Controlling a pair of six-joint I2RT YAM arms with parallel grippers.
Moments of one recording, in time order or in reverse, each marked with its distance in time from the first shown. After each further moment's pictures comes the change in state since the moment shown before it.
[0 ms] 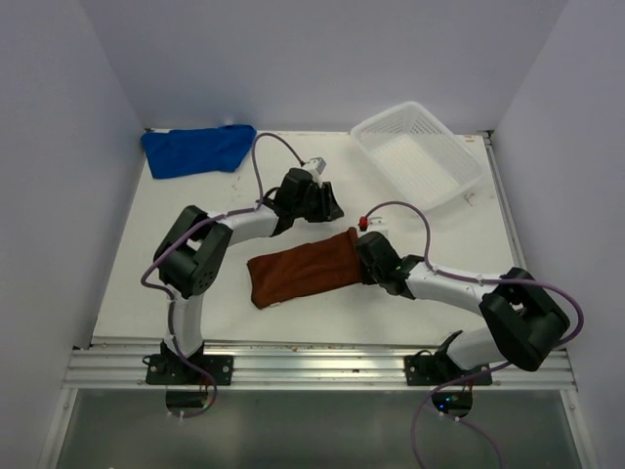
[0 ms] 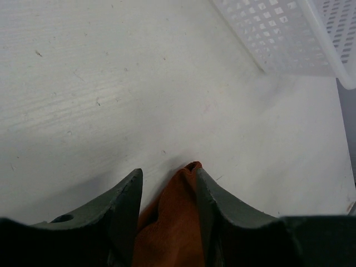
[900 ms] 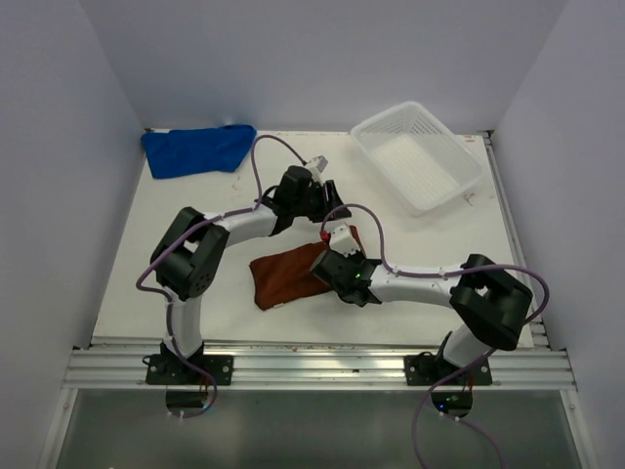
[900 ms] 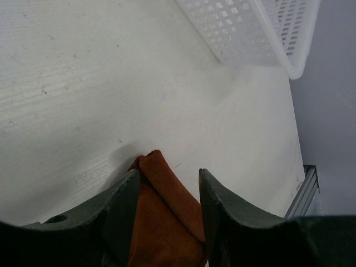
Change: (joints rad) left arm -0.003 -0.037 0.000 0.002 0.124 -0.106; right arm 0.291 0.190 0.214 -0.247 0.526 -0.064
